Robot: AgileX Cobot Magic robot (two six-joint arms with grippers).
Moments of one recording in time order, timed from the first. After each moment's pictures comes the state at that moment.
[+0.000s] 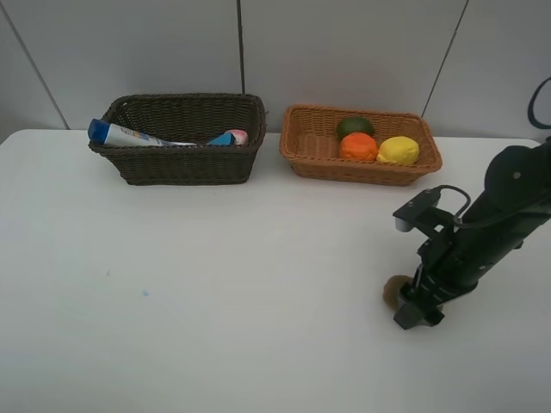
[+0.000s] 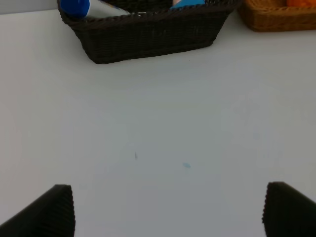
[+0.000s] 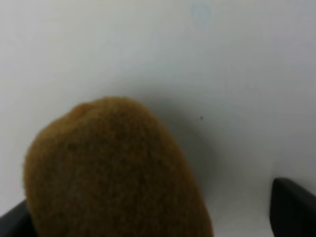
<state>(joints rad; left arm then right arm) -0.15 -0.01 -0.51 -0.13 1.07 0.07 0.30 1.75 -0.63 0.16 0.50 -0.65</state>
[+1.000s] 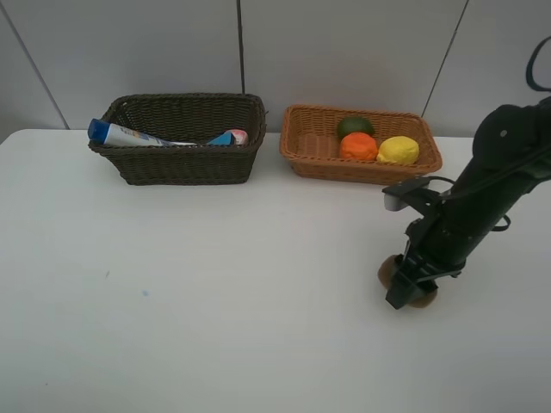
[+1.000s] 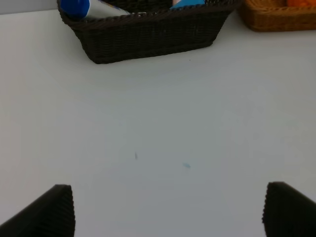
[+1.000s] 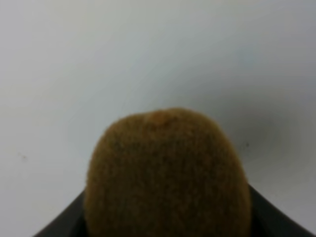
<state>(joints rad) -0.15 -0.01 -0.51 -0.13 1.07 0.07 0.30 1.77 -0.83 0.27 0.80 -0.63</state>
